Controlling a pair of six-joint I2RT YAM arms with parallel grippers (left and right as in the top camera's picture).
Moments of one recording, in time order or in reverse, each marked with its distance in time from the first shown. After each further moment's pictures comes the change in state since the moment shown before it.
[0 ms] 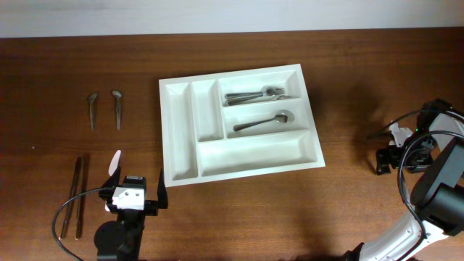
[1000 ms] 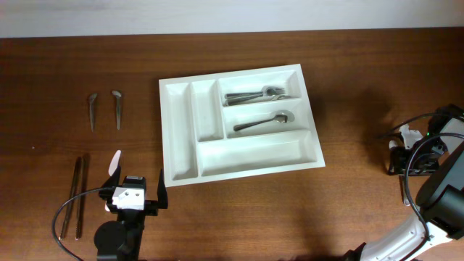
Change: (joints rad) left arm 0.000 0.000 0.000 0.000 0.000 0.000; right arm -0.071 0.002 -0.001 0.022 -0.053 0.000
